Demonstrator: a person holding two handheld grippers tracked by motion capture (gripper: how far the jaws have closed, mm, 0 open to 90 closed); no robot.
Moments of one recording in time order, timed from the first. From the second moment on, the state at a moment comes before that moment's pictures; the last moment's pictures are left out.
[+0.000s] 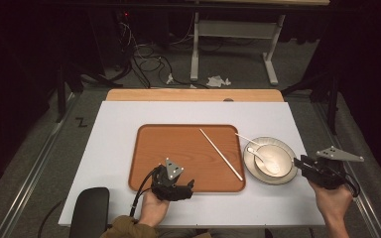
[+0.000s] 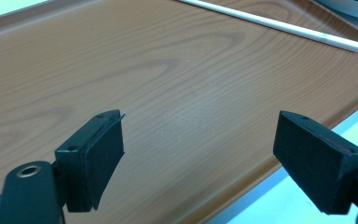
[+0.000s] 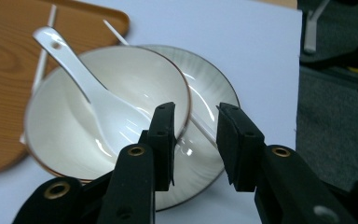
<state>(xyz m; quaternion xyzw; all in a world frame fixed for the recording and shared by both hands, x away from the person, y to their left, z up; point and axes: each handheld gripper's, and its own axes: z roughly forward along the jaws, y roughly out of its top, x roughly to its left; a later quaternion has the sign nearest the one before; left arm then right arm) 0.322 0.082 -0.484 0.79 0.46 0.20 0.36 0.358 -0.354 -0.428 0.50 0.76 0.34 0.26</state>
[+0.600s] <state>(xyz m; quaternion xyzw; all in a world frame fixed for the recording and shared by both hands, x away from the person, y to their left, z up) 0.319 0.088 -0.483 0.78 0.47 0.20 0.36 0.387 -0.364 -0.456 0.52 0.78 0.28 0.23</state>
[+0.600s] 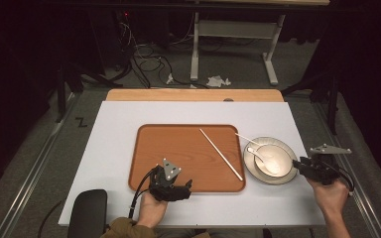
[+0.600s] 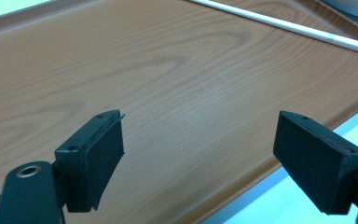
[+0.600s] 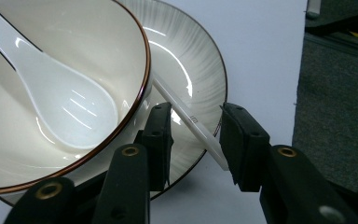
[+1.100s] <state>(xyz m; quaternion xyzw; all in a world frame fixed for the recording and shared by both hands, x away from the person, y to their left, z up) 0.316 0.092 -0.484 0.78 0.48 0.20 0.36 0.405 -0.356 -0.464 0.50 0.80 0.23 0.23</state>
